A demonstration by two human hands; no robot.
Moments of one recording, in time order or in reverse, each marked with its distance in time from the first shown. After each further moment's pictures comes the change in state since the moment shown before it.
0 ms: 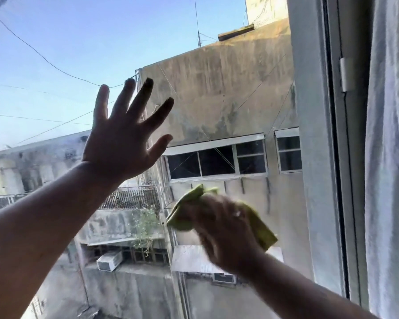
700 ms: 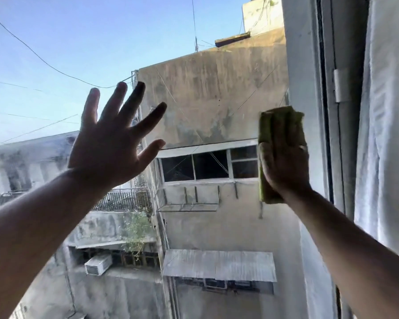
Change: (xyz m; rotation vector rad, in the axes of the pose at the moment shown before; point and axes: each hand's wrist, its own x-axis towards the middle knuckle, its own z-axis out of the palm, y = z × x) left_hand 0.004 -0.001 0.008 -0.012 0.042 0.012; right_hand 0.071 0.158 -0.040 -0.095 0.007 0.472
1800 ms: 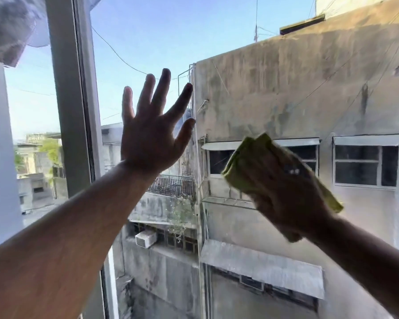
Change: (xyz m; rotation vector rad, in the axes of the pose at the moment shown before) left_hand -0.082 -0.089 -0.003 -0.064 0.035 -0.327; right_hand -0.057 -0.168 0.030 -0.036 -0.128 -0.687
